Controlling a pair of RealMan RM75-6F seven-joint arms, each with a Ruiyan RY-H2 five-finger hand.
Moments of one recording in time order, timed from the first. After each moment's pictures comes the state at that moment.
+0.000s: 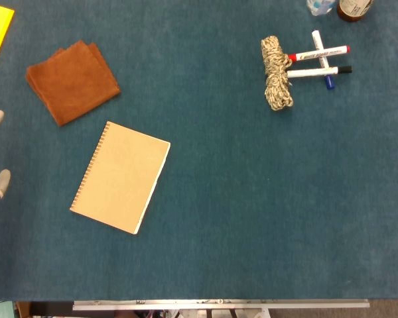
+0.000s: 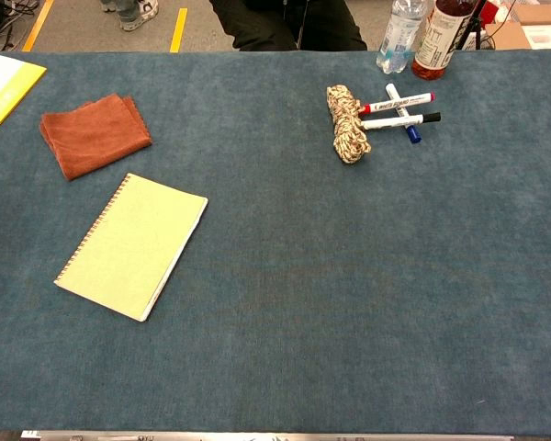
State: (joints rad) left arm -0.12 -1.10 -0.01 -1.68 1.55 1.44 -0.02; right arm 0.08 -0.98 0.08 -1.76 -1.45 1.44 0.04
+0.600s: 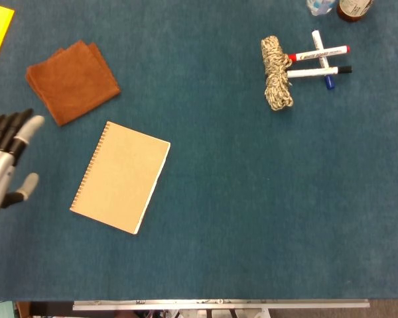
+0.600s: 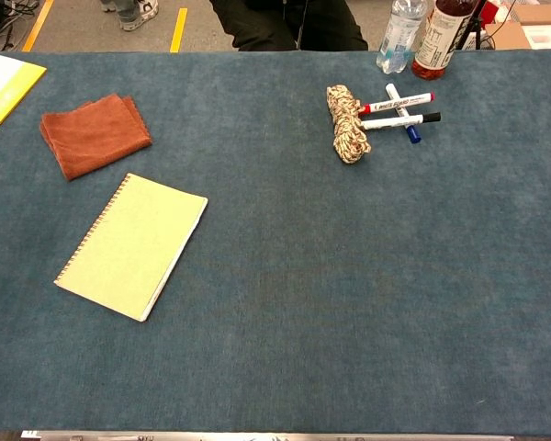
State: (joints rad) left arm -0.22 -1.08 0.02 -1.67 1.65 1.32 -0.10; right arm 0.10 -0.97 0.13 -1.78 -1.43 1.47 -0.01
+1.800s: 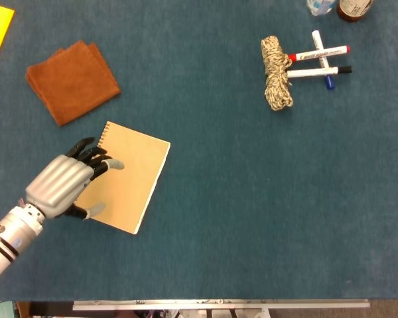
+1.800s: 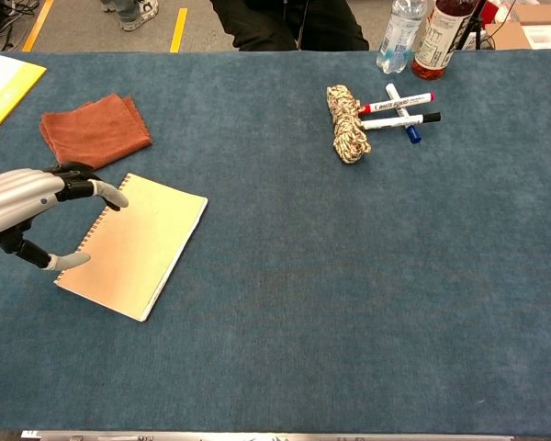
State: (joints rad) left arm -0.43 -1.15 0.10 -1.69 1.68 1.03 -0.09; right arm 0.09 -0.97 0.10 -1.73 -1.43 1.45 0.06
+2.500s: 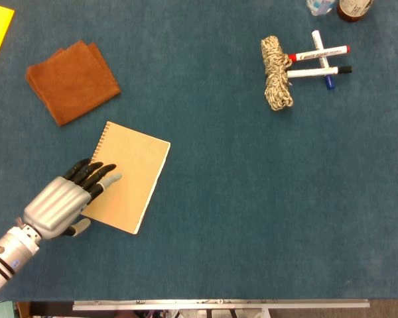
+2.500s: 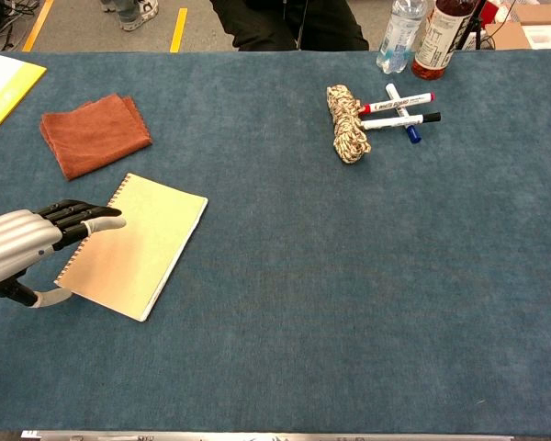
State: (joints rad) left arm -0.37 -1.27 0.19 -1.50 1.79 1.13 -0.05; right arm 0.09 -0.98 0.10 -1.75 -1.45 1.46 0.05
